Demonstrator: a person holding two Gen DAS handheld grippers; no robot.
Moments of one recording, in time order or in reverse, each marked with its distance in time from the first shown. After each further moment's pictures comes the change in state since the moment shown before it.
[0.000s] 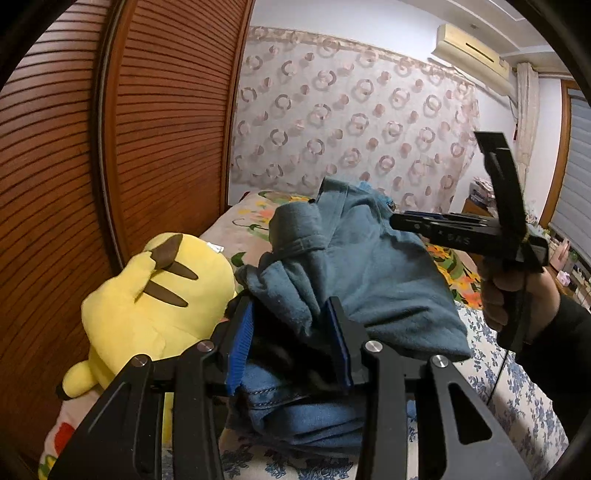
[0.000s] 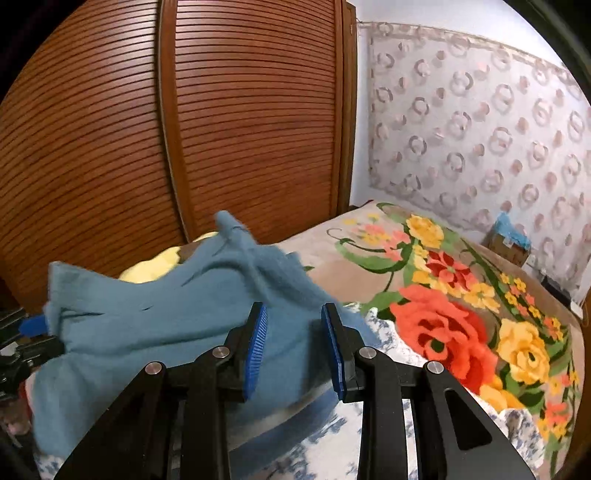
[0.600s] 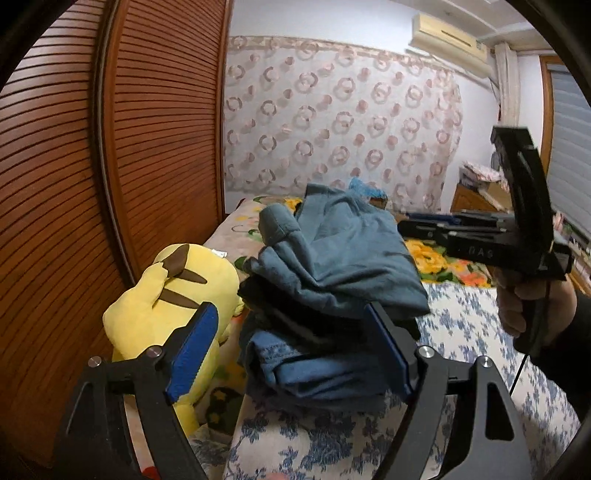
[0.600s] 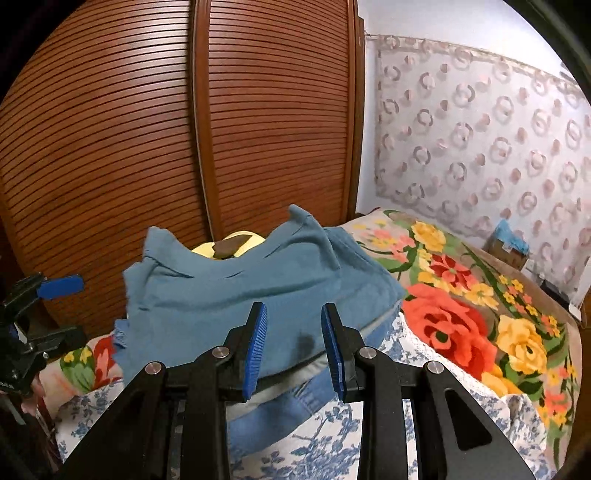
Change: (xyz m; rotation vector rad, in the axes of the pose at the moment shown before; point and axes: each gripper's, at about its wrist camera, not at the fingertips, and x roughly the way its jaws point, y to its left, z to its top) left arm -0.044 -0.002 -0.006 0.102 0.005 -0.003; right arm -0.069 0.041 -0.035 -0.007 -0.035 -0.002
